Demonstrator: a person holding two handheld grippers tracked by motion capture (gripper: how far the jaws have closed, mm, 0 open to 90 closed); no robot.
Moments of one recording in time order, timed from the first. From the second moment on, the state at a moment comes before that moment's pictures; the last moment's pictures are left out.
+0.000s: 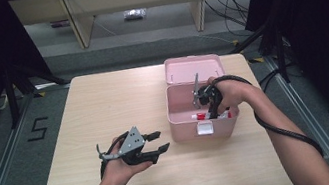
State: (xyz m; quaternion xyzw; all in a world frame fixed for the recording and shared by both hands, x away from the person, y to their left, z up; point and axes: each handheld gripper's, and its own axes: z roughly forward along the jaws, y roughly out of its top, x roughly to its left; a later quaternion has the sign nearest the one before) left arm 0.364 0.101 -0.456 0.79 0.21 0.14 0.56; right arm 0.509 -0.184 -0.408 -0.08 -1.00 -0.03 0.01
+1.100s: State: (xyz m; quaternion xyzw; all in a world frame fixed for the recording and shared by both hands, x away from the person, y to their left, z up) left arm 0.364 0.094 -0.457 0.79 0.20 0.14 0.56; right arm 0.514 -0.200 -0.384 -0.13 -0.99 -0.06 -0.03
